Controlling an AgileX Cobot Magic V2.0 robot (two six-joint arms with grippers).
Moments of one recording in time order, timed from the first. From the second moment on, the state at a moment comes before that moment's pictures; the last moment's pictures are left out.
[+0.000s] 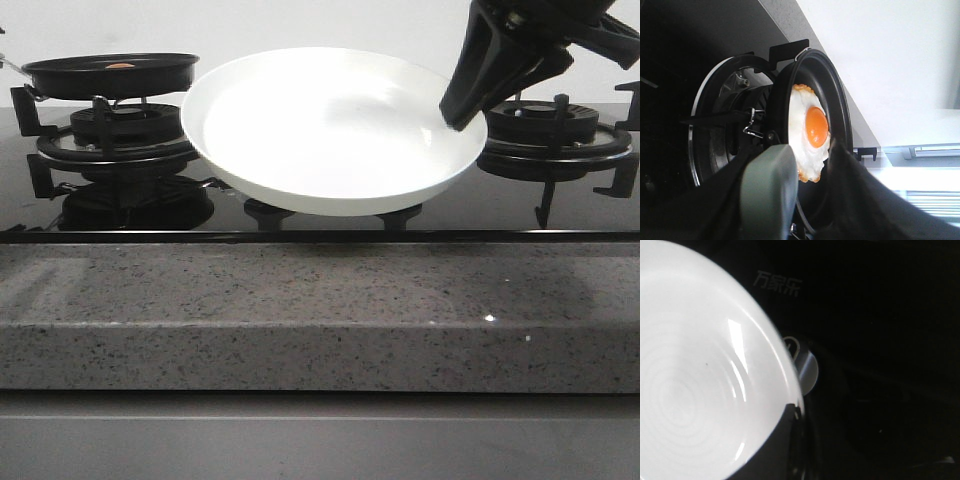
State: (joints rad) left arm 0.41 1.89 -1.40 -1.43 1.13 0.62; right arm 0.31 1.49 -1.19 0.42 0.75 -0.09
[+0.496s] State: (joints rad) left arm 0.41 1.89 -1.41 -1.42 1.17 0.62; right arm 0.31 1.49 -1.19 0.42 0.75 -0.09
